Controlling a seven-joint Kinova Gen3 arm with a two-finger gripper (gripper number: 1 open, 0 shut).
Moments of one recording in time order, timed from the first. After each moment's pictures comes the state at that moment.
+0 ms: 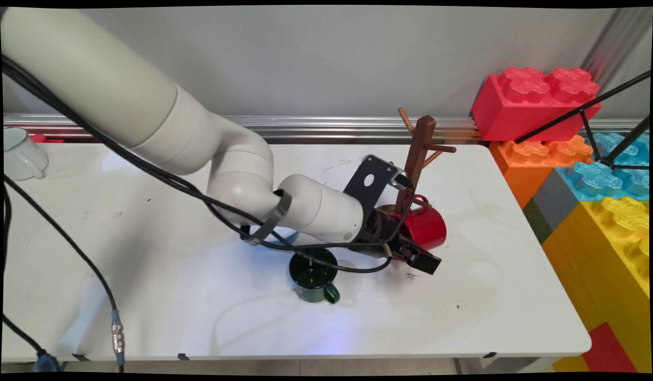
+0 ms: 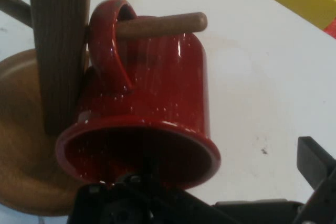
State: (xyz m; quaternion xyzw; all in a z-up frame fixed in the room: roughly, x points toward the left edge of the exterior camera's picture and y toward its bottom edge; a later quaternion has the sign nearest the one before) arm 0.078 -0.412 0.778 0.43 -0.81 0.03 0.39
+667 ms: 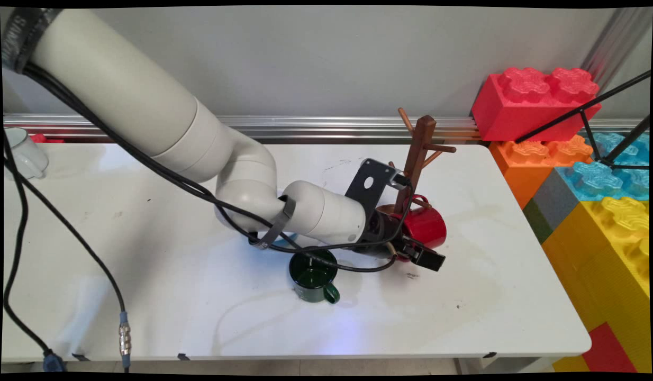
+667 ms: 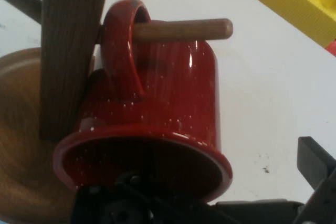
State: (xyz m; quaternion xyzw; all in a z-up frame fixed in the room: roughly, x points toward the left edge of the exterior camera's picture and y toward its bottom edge) arm 0.076 -0.417 0.762 0.46 -0.79 0.02 0.41
